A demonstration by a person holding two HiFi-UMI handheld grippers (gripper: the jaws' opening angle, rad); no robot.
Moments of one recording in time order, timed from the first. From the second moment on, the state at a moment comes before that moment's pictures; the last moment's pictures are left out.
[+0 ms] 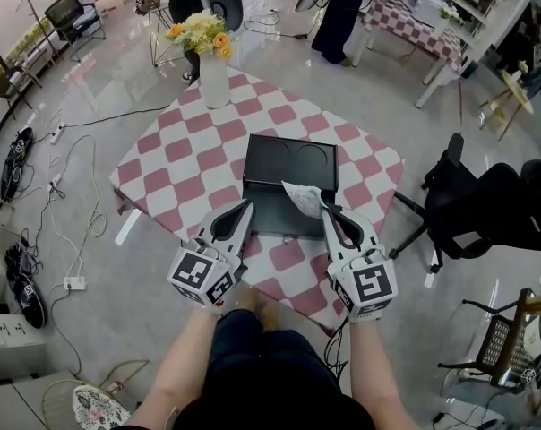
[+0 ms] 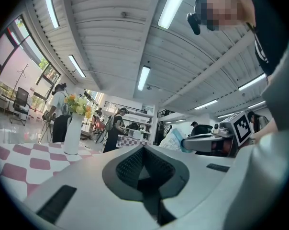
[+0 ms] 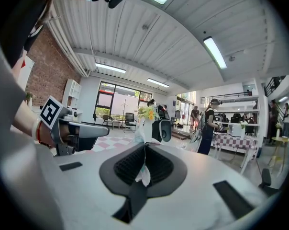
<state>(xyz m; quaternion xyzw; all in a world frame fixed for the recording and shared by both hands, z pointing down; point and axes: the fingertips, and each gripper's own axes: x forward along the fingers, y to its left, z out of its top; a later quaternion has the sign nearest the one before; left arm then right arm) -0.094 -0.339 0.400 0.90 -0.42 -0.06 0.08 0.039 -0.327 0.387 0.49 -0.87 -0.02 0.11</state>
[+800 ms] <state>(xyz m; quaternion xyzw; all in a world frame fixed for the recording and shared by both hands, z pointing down) -0.099 -0.346 0.385 0.91 -0.41 -0.07 0.07 0.036 -0.325 0.364 0.49 -0.86 -0.02 0.09</state>
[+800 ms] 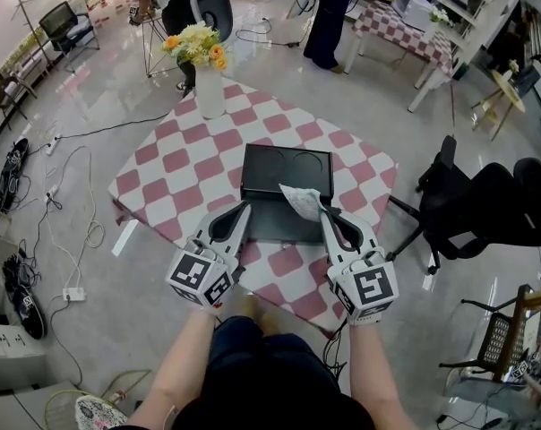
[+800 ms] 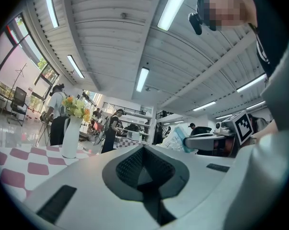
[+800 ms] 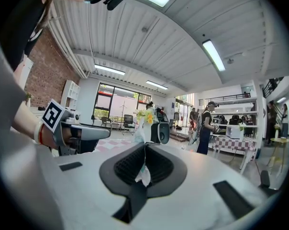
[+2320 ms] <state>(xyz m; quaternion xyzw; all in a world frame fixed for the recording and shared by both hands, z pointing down) -0.108 -0.353 0.359 0.90 -0.41 -0.09 0.06 0.033 -0.325 0.334 0.50 -0.86 -0.05 0.08</state>
